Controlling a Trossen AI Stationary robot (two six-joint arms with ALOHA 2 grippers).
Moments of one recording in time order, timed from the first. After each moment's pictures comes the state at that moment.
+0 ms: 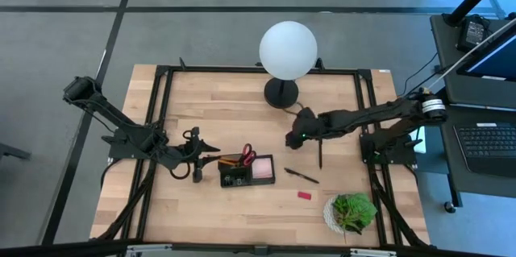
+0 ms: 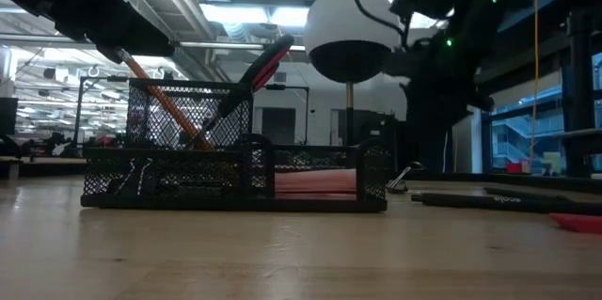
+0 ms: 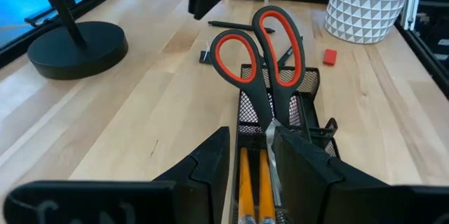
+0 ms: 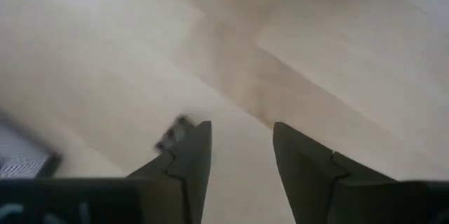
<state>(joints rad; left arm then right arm) -0.56 0.99 0.38 0.11 -0.68 -0.40 0.02 1.48 0.85 -0.54 0.35 0.94</state>
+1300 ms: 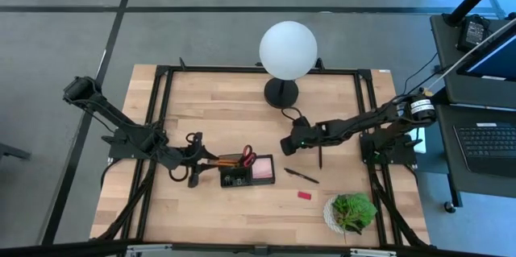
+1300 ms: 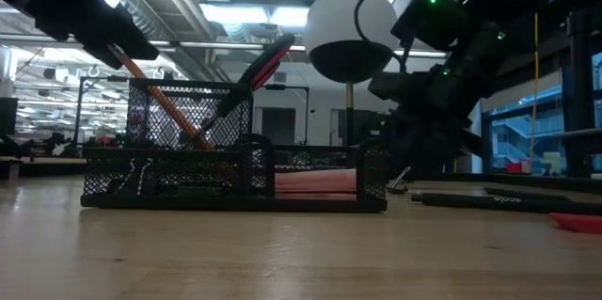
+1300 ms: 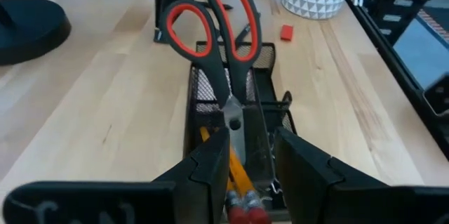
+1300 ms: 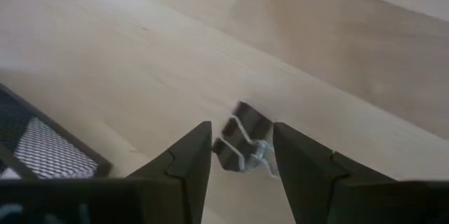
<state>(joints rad) -0.56 0.99 0.38 0.09 -0.50 -0.40 0.06 1.59 0.69 -0.11 0.26 1.10</state>
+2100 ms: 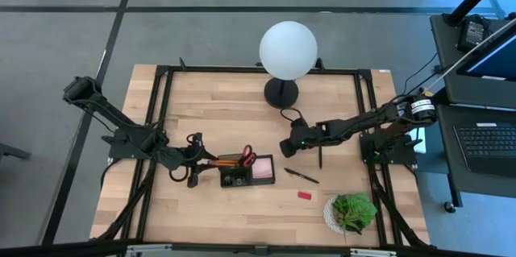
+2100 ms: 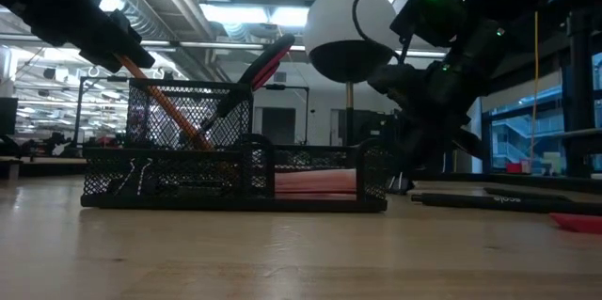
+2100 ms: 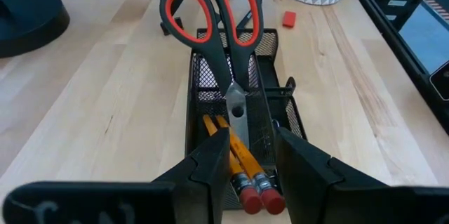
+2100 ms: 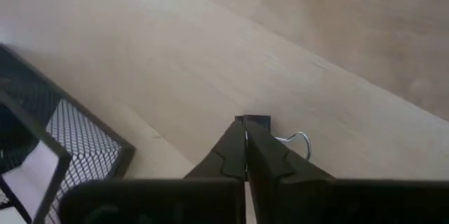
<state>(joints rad) -0.56 0.99 0.38 0.05 -0.49 -0.40 0.06 1.59 0.70 -0.09 0.20 1.06</state>
